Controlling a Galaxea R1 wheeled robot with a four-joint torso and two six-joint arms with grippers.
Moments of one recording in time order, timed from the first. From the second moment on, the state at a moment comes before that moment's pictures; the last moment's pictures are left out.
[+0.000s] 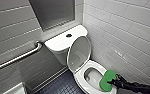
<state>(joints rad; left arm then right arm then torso) 1.52 2.95 -2.40 0.27 -0.07 0.03 -0.58 2.32 -1.78 0.00 -0.06 0.55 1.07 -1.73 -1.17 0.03</state>
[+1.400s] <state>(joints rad) 1.52 2.95 -2.40 0.27 -0.08 0.03 -1.02 2.17 -1.54 0.02 0.12 0.56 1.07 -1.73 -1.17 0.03</state>
